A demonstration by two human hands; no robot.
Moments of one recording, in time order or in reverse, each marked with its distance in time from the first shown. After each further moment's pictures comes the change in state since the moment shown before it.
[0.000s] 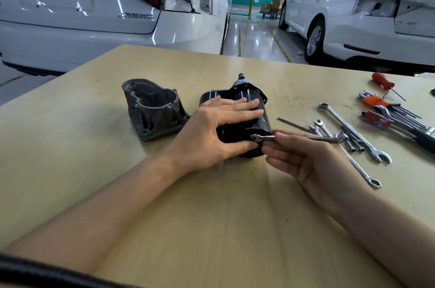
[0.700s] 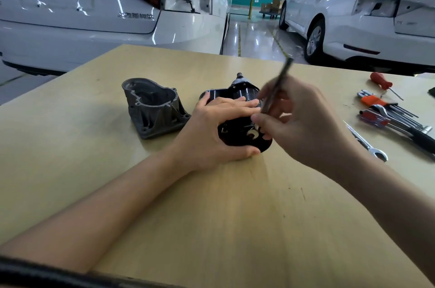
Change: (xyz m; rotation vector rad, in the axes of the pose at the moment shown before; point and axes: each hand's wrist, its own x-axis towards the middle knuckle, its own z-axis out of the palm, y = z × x) left_hand -0.001 0.000 0.003 0.039 0.018 -0.017; right_hand 0.010 -0.038 0.034 -1.074 -0.012 -0.761
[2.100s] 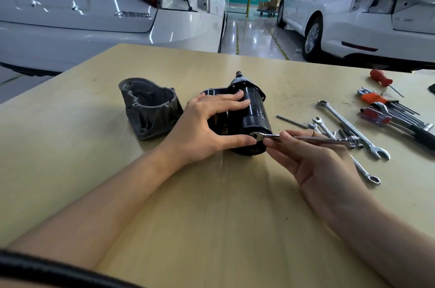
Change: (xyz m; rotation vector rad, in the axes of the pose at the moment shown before) left_hand 0.003 -0.003 -0.006 -0.081 0.045 -0.124; right_hand -0.050 0.024 0.016 1.101 0.229 0.630
